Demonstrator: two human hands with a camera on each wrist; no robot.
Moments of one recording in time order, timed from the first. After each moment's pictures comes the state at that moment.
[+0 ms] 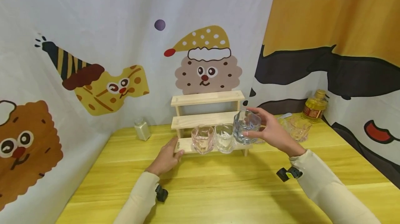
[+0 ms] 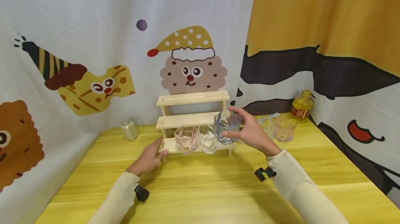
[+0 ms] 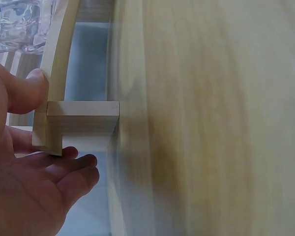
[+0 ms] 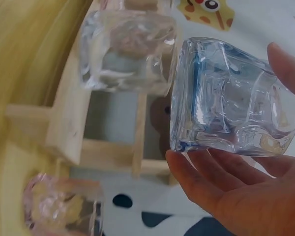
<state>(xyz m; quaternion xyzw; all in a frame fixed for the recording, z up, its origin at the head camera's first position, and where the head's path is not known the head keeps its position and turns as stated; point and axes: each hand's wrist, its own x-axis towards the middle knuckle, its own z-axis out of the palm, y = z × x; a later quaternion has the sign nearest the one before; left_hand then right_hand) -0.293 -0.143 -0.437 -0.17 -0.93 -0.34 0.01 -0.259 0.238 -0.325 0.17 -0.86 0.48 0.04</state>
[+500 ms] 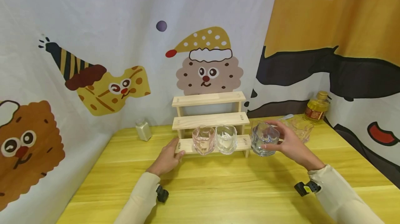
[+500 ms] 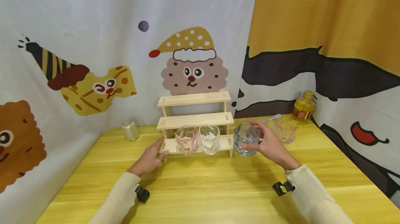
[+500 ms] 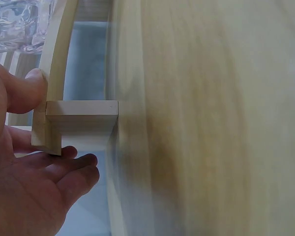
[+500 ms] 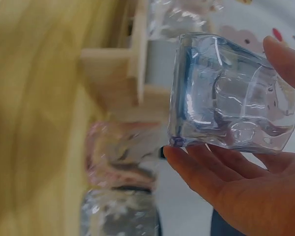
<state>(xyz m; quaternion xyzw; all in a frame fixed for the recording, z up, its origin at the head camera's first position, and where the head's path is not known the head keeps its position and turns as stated) -0.294 -0.142 -0.438 -0.16 -0.93 -0.33 0.01 -0.246 0.287 -0.361 0.12 -0.88 0.46 0.03</state>
